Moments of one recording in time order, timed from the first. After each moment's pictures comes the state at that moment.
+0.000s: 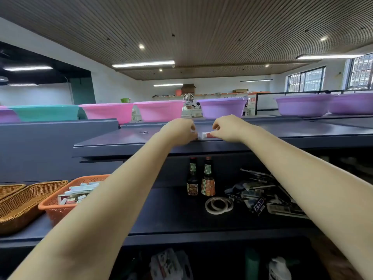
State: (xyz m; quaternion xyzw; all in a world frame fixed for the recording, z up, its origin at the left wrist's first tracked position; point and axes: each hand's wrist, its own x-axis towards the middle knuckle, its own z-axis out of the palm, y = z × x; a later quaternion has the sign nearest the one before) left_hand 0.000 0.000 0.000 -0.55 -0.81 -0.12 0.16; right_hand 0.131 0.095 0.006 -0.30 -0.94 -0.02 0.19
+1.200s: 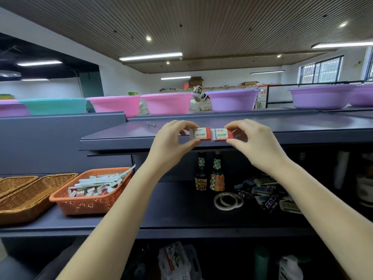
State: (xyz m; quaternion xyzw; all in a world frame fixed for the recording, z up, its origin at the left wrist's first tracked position) left_hand 0.008 -0.071 -0.056 -0.57 -0.67 -0.43 0.21; right_hand 0.174 0.065 -0.053 -0.15 -0.88 0.09 0.44
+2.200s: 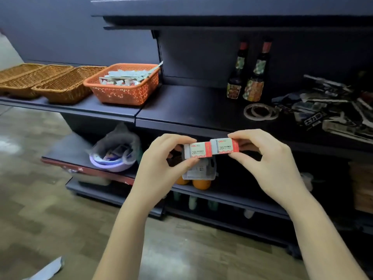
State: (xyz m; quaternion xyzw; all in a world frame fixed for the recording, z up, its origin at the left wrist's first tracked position) left_hand 0.097 -0.206 -0.246 -0.43 -0.78 -0.46 0.06; right_hand 0.220 -0.028 -0.230 -0.10 -0.88 0.36 0.29
